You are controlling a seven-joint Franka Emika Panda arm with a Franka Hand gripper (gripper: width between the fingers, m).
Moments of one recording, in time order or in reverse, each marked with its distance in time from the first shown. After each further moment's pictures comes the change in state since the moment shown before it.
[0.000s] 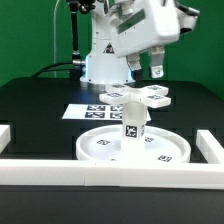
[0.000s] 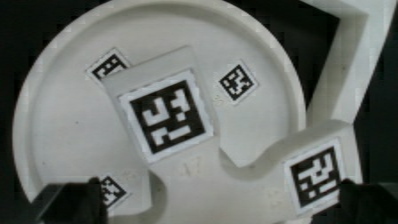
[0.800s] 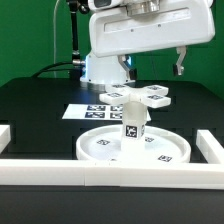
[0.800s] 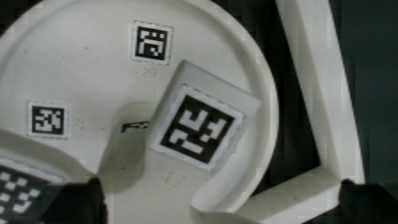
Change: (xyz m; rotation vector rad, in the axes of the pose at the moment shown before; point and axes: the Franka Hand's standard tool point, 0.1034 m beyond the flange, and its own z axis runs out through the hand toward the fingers) arm -0.010 -0.002 0.002 -0.060 -0.092 -0.746
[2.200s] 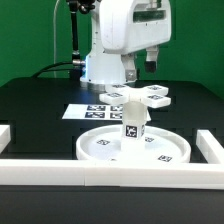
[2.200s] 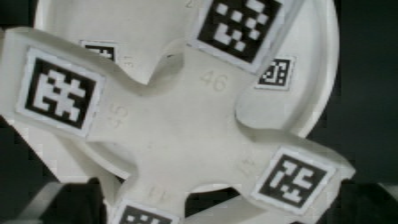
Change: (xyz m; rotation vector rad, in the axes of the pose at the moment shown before) arm 0.014 0.019 -0.008 -0.092 -0.104 -1.408
